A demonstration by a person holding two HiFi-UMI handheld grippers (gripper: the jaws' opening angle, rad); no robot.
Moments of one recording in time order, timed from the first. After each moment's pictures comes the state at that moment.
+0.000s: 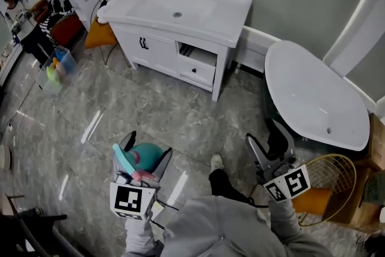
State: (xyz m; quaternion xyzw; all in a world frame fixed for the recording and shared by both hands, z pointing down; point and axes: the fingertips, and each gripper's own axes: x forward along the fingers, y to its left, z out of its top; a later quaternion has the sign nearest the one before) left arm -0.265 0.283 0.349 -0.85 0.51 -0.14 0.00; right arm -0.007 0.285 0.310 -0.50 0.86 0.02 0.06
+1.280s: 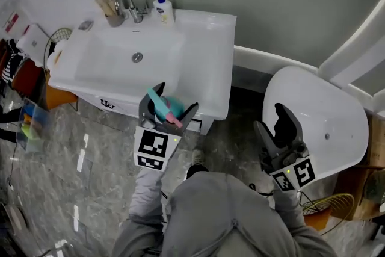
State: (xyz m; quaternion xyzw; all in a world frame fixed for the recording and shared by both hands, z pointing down) left arm -0.050 -0.282 0.354 -0.93 0.33 -0.13 0.04; right arm 0.118 -0.151 0.281 -0.60 0.80 0.03 0.07
